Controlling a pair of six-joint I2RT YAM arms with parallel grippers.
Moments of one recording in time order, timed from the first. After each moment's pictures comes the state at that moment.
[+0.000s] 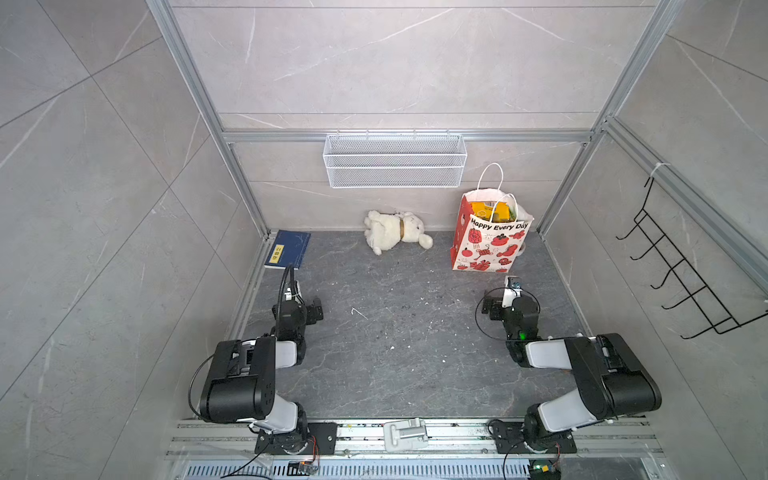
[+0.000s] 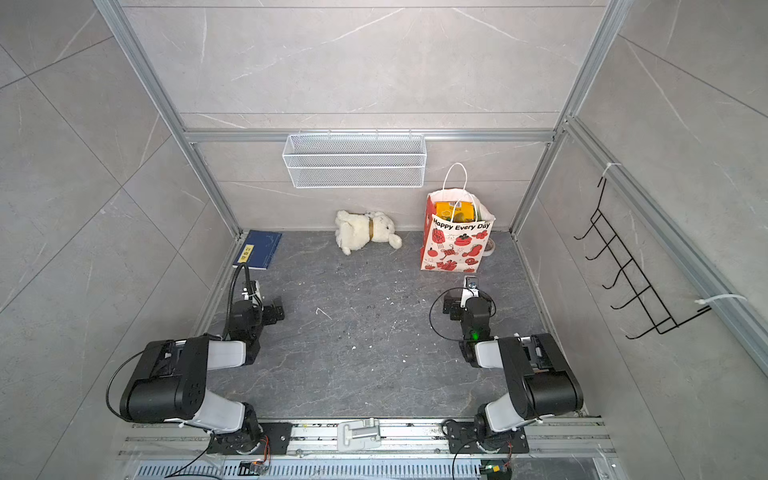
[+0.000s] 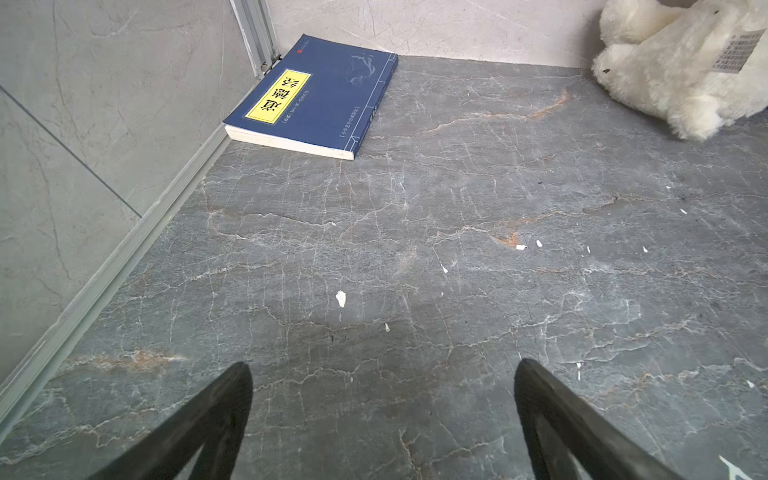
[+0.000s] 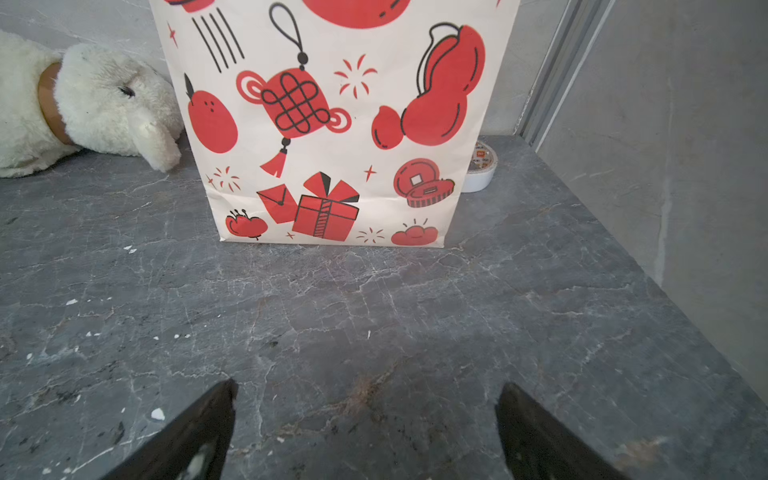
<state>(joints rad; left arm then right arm) 0.05 1.51 0.35 0.72 -0.07 -0.03 0.10 1.52 0.35 0.85 0.18 0.01</state>
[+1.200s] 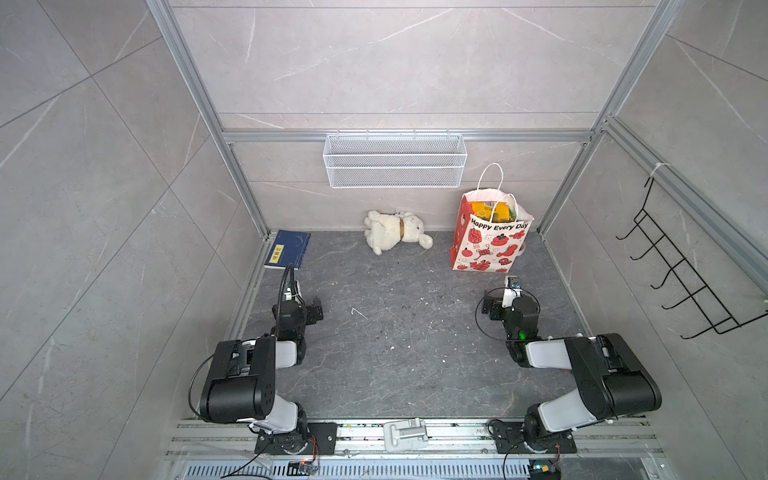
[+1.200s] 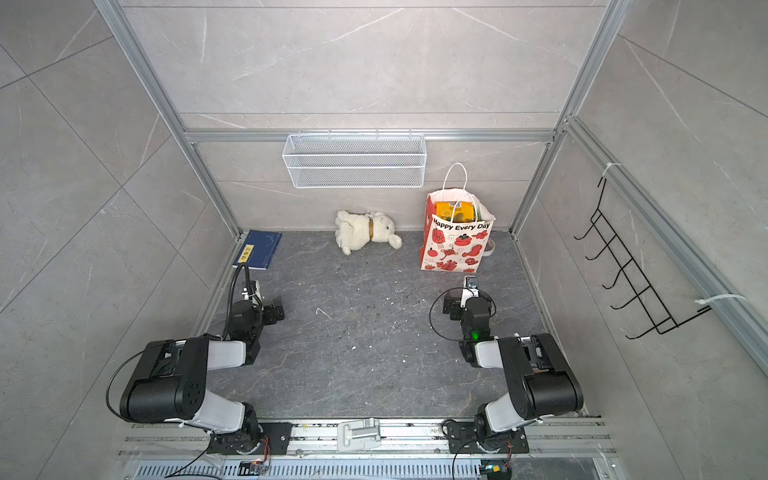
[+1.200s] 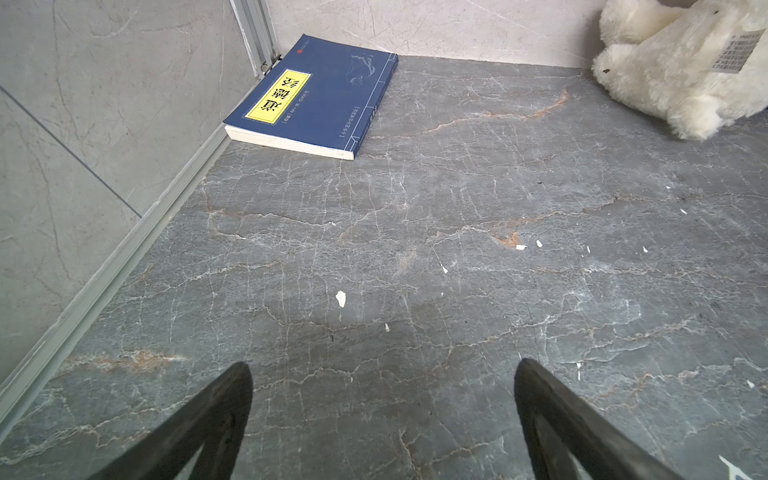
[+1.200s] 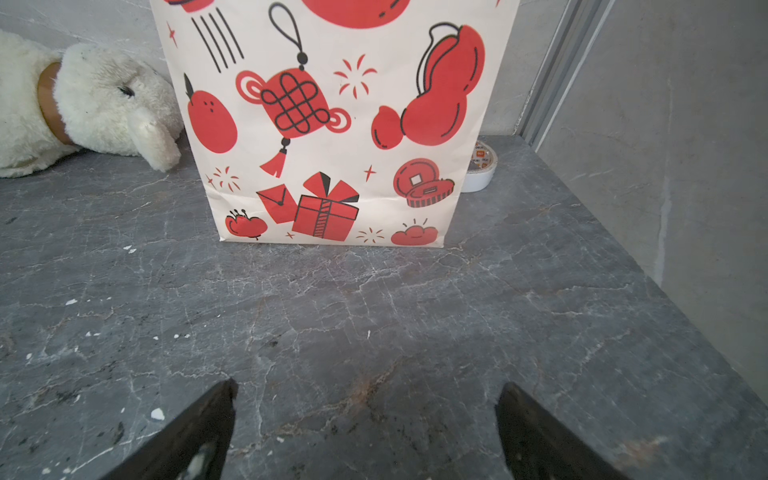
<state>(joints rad) 0.05 1.51 0.35 0.72 -0.07 -0.02 0.11 1.51 0.35 0.82 0.19 0.01</state>
